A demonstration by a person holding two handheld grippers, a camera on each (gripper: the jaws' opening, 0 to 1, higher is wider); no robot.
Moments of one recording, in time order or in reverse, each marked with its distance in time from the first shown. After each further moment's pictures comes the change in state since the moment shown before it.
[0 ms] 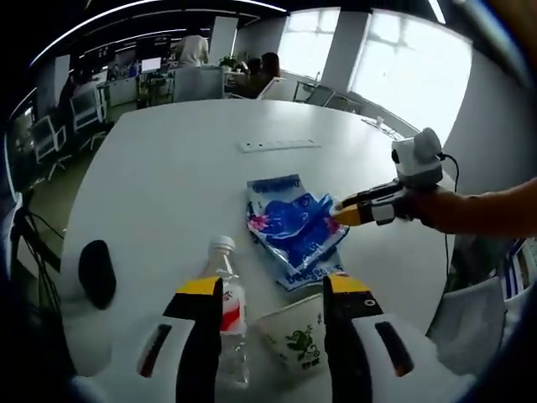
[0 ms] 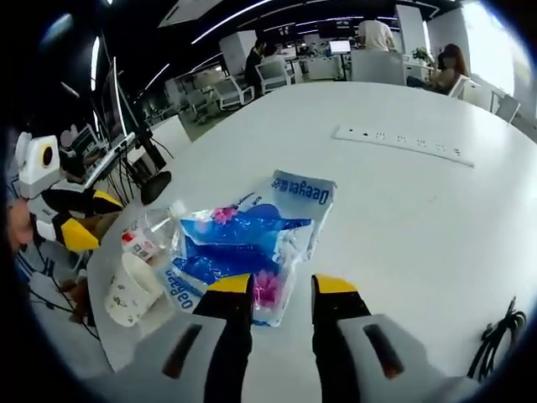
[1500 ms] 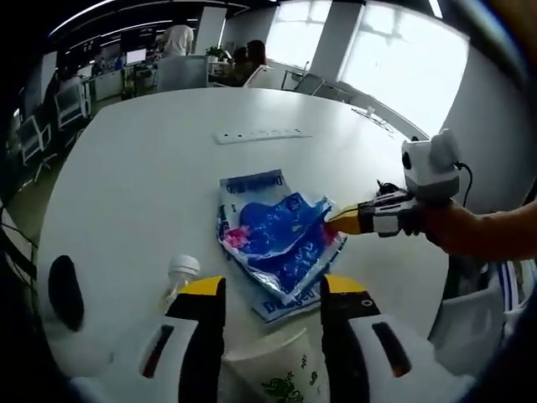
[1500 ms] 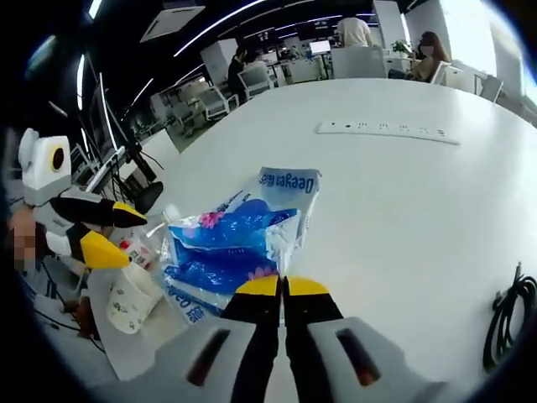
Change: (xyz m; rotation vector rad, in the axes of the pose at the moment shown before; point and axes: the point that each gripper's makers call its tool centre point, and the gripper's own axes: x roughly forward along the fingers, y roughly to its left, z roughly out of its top) left arm 0.055 -0.028 0.012 0.008 0.071 -0.062; right arm -0.008 -0.010 -0.009 0.102 -0.035 -0.027
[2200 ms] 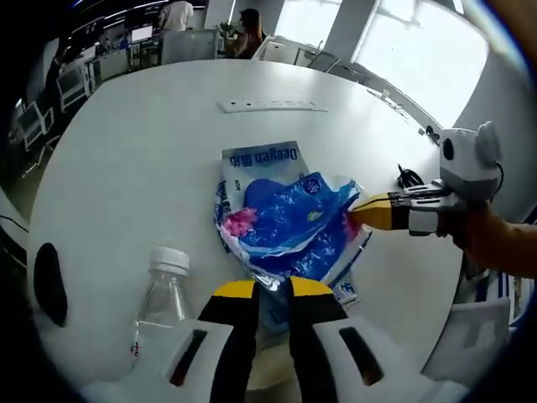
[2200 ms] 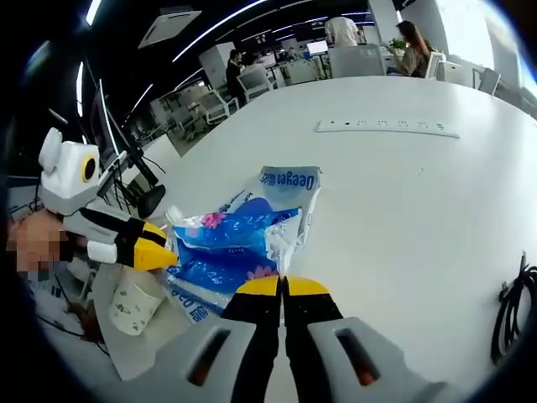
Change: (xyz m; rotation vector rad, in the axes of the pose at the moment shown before) left arm 0.034 0.009 -0.016 -0.047 0.106 0.038; right arm 0.002 -0.004 -0.002 0.024 -0.011 0.016
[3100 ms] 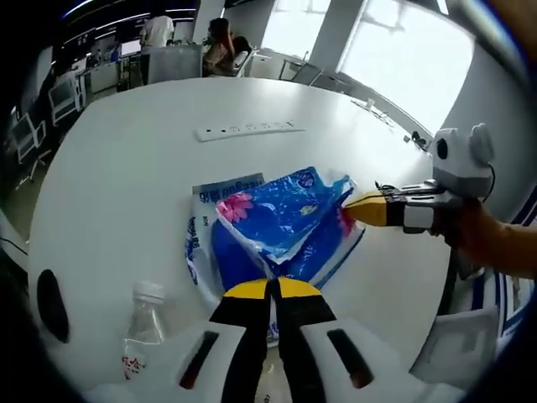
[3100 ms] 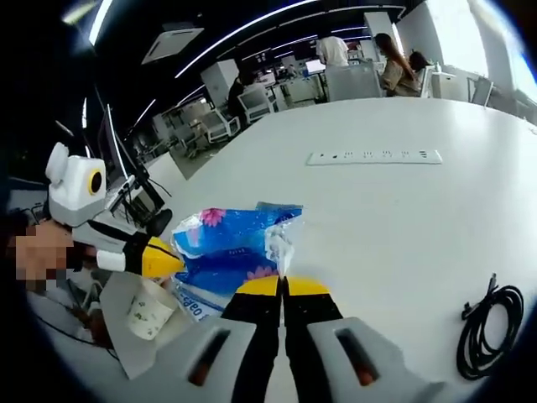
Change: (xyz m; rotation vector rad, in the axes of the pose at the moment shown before) left arm -0.018 -0.047 0.038 0.049 -0.066 -0.054; right arm -0.050 -0.014 0.039 0.005 -0.105 0.005
